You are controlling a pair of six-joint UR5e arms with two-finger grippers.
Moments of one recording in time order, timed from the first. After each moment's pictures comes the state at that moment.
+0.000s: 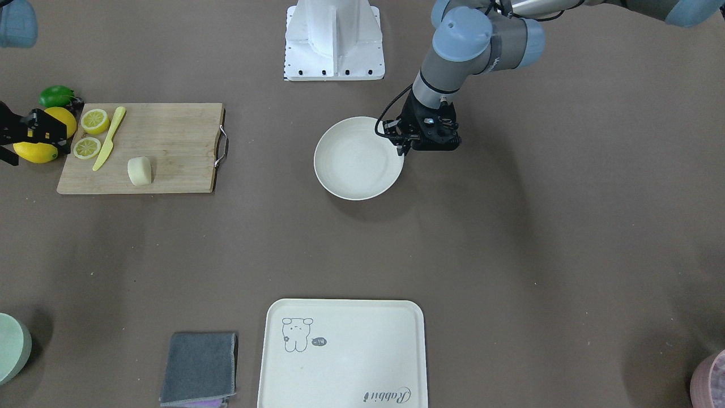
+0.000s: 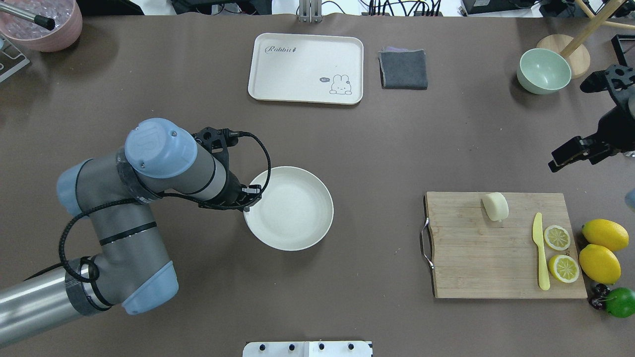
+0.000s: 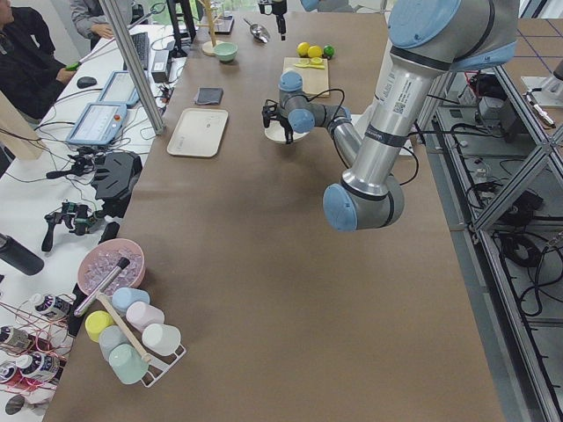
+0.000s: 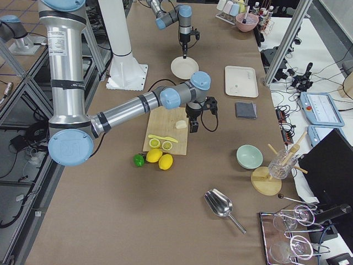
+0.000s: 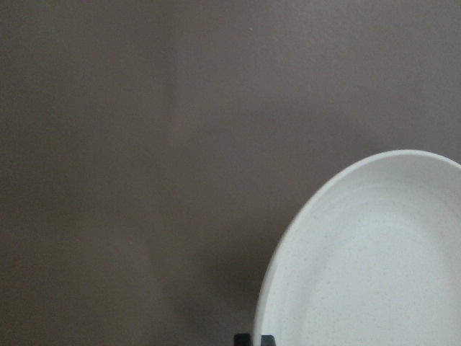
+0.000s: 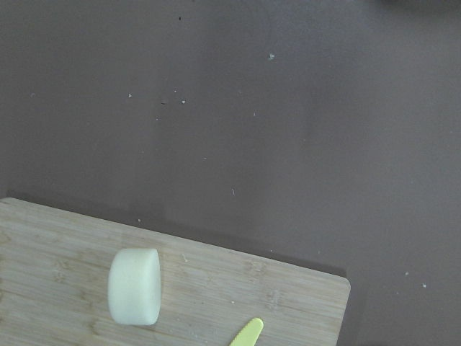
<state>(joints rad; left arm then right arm) -0.52 -2.07 -1.78 -1.80 -1.96 -1.35 1.08 -1.55 1.97 -1.60 2.31 0.41</state>
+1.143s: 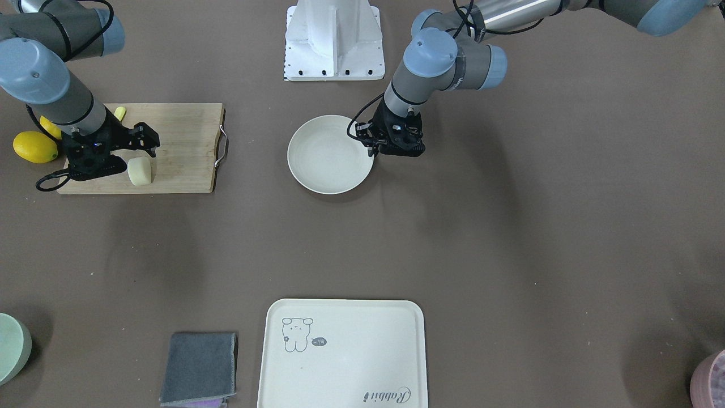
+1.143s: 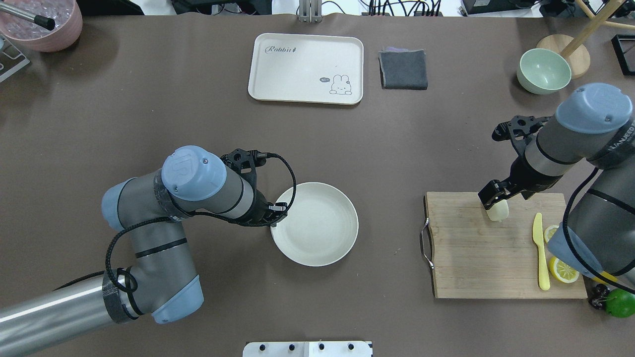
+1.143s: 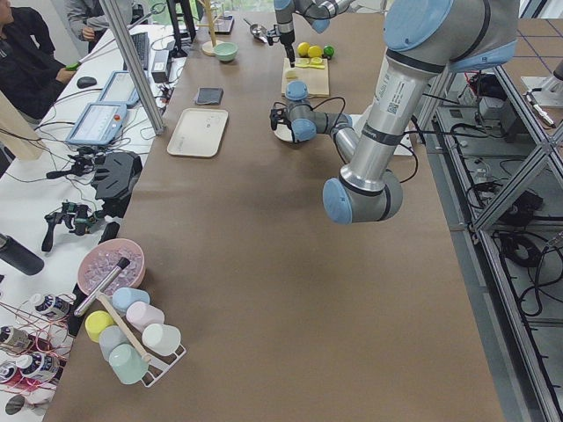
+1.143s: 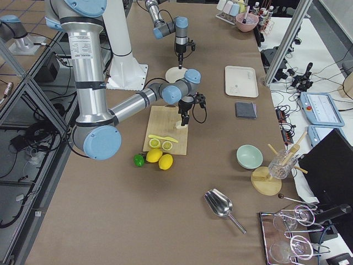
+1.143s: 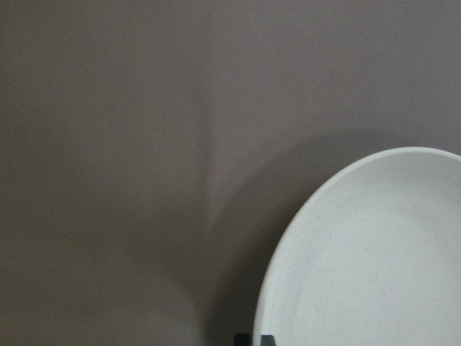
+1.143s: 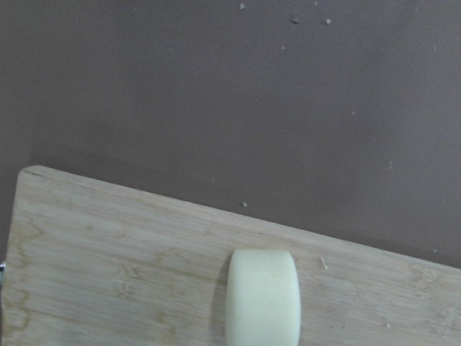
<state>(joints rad) -0.46 -2.12 -1.66 -1.95 -1.95 -1.38 0.79 -1.46 1.90 -1.57 2.16 0.62</state>
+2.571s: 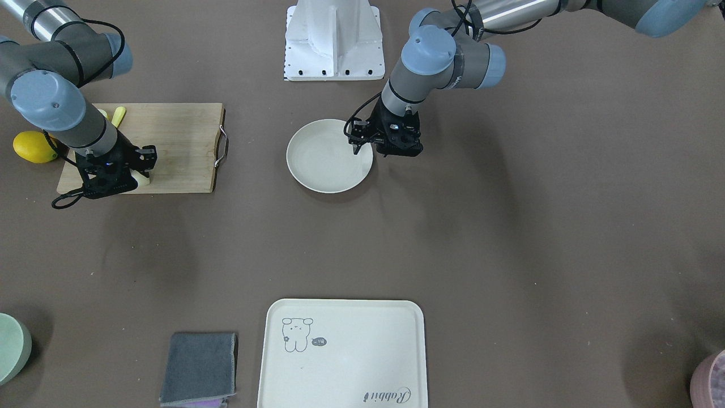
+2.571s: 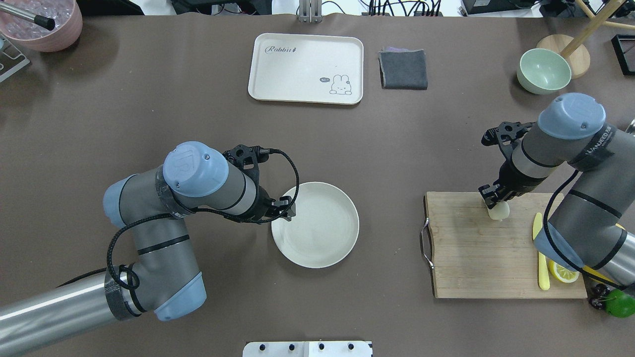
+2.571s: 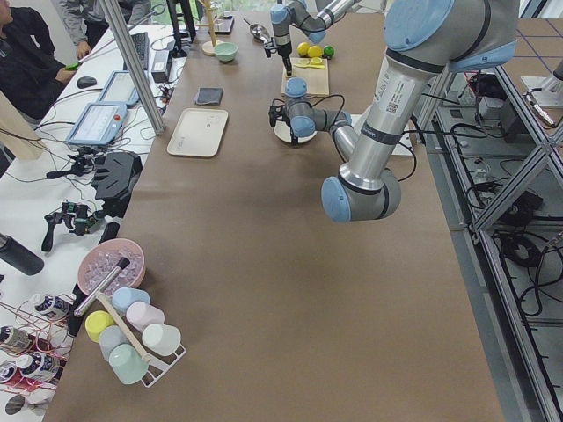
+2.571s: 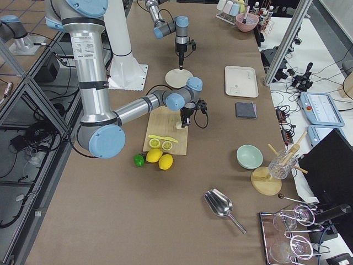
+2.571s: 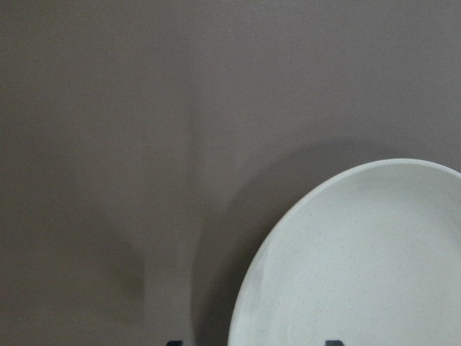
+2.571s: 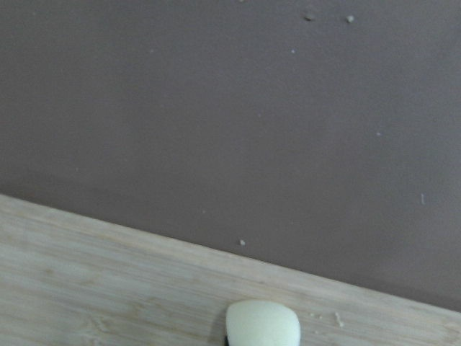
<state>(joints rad) -0.47 -2.13 -1.66 -1.95 -1.95 -1.37 0.78 -1.44 1.80 -1.47 2.17 0.62</state>
